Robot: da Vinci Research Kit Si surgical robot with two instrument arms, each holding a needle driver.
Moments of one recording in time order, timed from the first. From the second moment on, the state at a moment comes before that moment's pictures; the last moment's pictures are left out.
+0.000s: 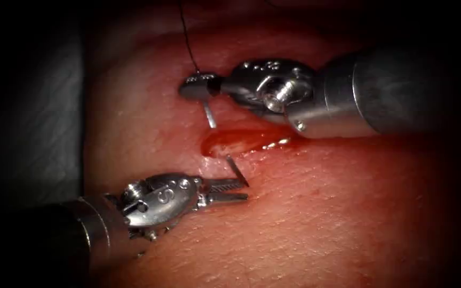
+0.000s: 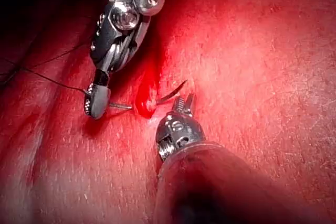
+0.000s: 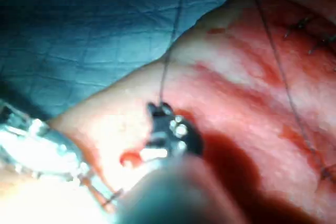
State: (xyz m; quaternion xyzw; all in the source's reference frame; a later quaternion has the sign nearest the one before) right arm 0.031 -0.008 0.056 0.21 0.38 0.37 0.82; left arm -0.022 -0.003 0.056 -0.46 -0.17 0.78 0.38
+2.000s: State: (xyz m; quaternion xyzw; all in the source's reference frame) right arm 0.027 -0.009 0.053 0.19 0.44 0.33 0.81; left arm -0.025 -0.002 0.054 -0.53 -0.08 0.76 0.37
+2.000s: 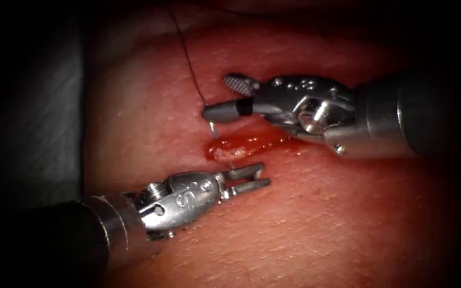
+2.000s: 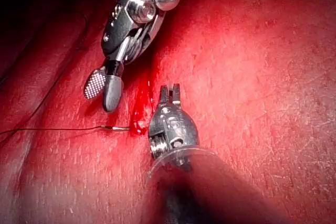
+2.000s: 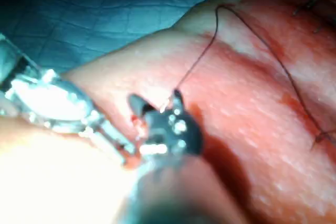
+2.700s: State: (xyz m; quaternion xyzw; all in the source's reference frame) right arm 0.020 -0.013 0.051 0.16 0.47 0.32 0.80; left arm -0.024 -0.002 0.050 -0.55 -0.23 0.68 0.43
